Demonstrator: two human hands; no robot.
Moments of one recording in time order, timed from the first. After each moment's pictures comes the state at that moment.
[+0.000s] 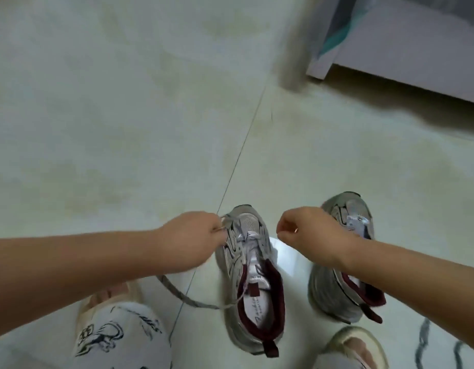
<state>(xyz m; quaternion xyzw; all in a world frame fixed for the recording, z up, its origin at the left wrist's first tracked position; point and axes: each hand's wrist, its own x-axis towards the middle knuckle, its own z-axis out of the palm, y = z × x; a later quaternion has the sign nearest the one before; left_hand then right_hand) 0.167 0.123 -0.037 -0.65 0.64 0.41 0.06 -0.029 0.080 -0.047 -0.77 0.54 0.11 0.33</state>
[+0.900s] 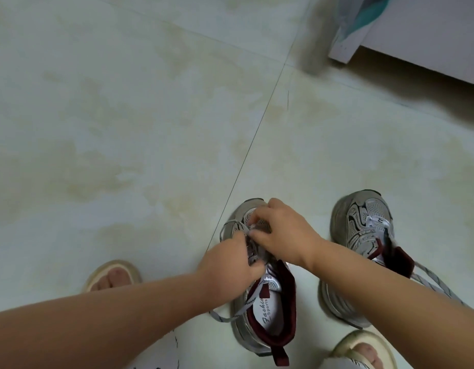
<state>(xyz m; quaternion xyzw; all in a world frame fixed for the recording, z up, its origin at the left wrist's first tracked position) 0.128 0.151 -0.133 -0.69 0.57 0.44 -0.05 0.015 0.079 -0.113 -0.79 0.50 0.06 0.35</state>
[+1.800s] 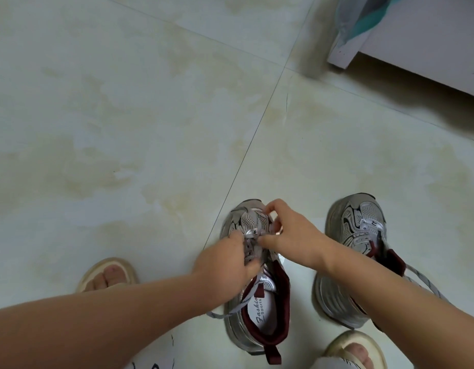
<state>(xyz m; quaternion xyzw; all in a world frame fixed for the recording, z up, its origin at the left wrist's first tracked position) 0.127 0.154 -0.126 -0.70 0.60 0.39 -0.03 0.001 0.079 -0.090 -0.68 0.55 0.06 0.49</state>
